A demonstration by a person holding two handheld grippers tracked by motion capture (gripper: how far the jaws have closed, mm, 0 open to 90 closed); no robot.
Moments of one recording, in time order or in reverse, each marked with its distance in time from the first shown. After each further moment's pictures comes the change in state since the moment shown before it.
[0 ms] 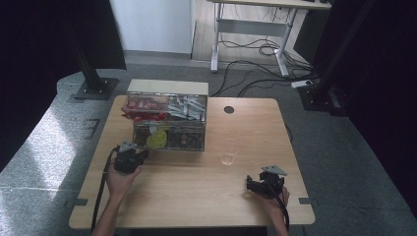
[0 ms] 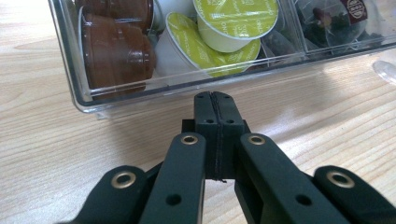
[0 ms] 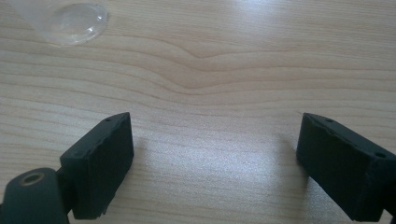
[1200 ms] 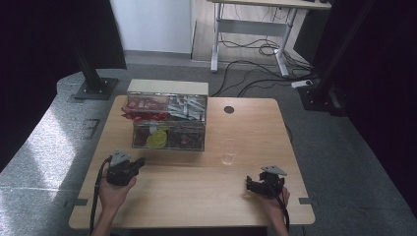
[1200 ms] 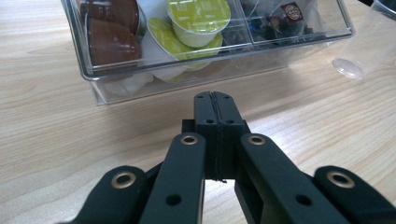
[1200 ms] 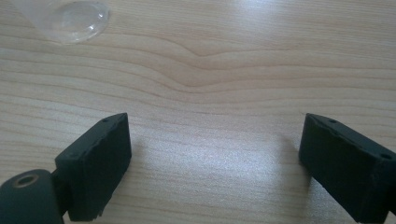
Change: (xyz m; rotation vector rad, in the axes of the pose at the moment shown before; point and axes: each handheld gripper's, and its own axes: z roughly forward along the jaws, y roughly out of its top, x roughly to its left) left arm -0.017 -0.018 -0.043 -0.072 -0.014 0.026; right arm 0.000 0.000 0.000 0.004 0.003 -0.003
